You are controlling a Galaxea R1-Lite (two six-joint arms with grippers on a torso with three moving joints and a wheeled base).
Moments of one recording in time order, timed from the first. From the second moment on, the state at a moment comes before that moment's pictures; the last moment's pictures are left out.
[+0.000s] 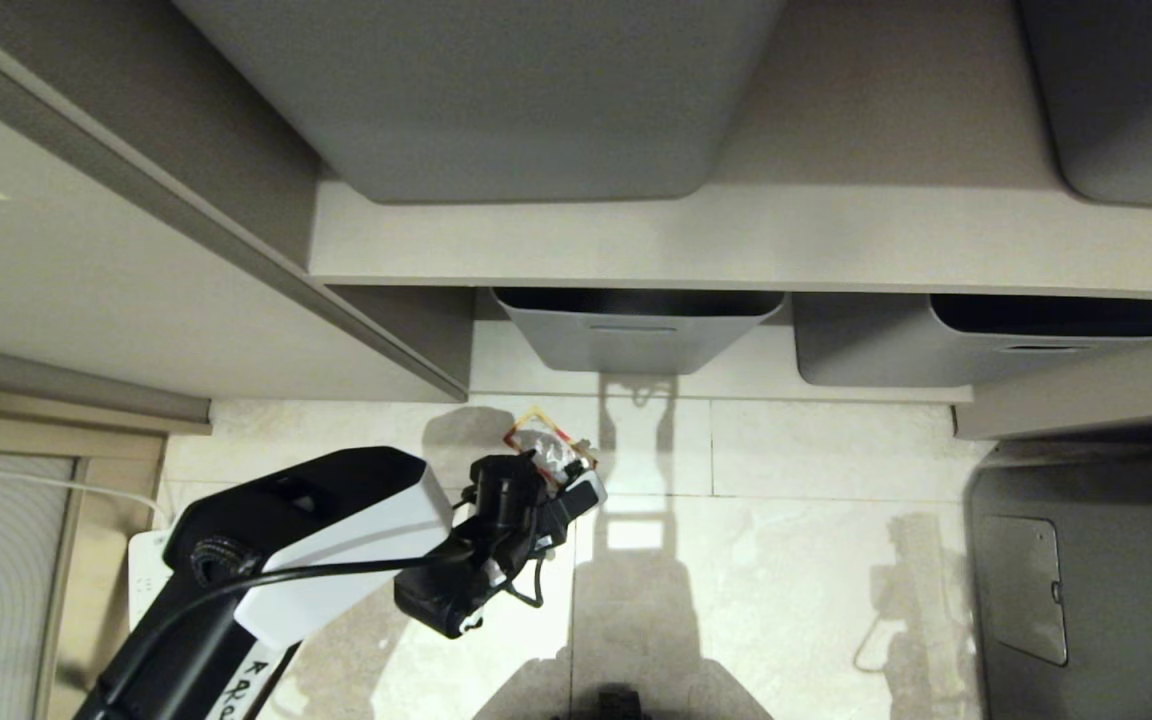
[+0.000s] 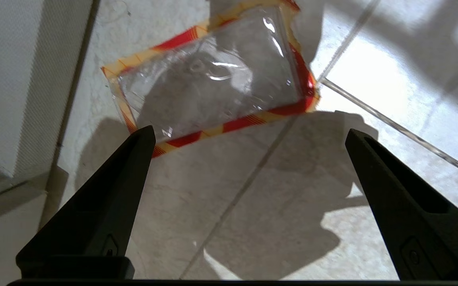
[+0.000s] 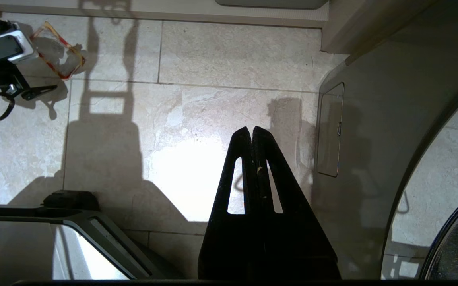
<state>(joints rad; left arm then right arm) -0.56 2.59 -1.24 -1.06 0.22 0.94 0.00 0.00 0.00 0.00 0.00 -0.01</state>
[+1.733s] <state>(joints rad) -0.53 2.67 -1.43 -0.99 0.22 1.02 0.00 0.00 0.00 0.00 0.00 -0.01</state>
